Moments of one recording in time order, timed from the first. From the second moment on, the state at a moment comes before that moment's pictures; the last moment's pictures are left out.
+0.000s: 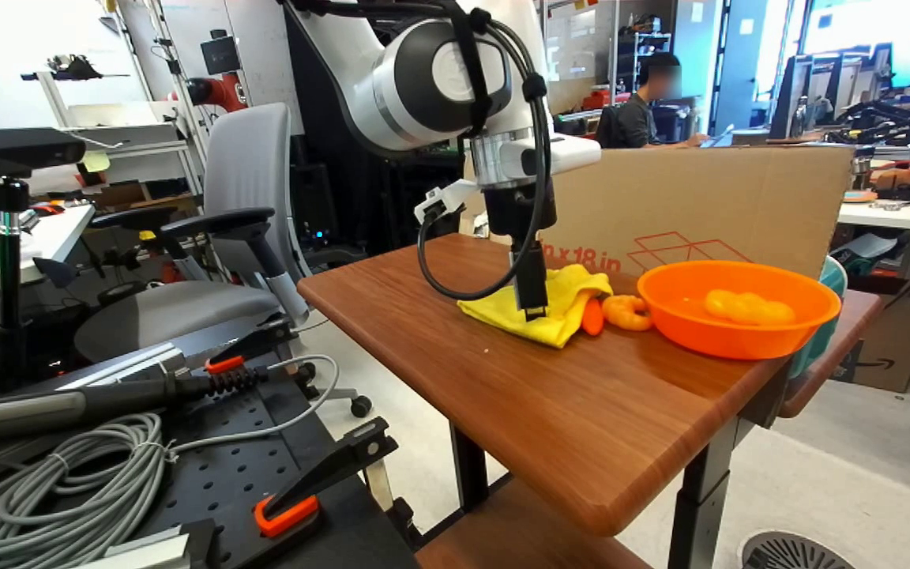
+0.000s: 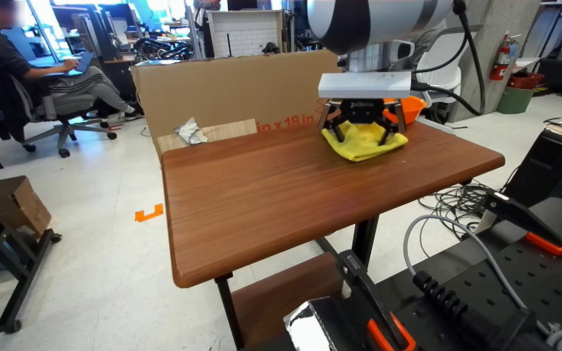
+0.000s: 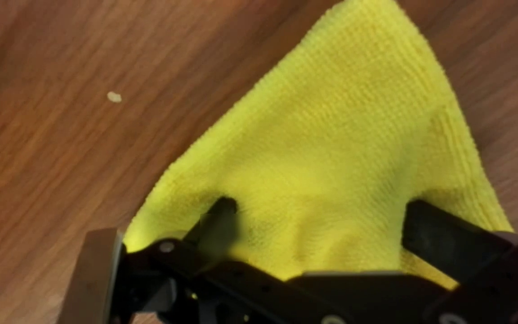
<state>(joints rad) 0.19 0.65 -0.24 -2.02 0.02 2.68 0.69</state>
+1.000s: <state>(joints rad) 0.20 0.49 -0.23 -2.19 0.02 2.82 0.68</state>
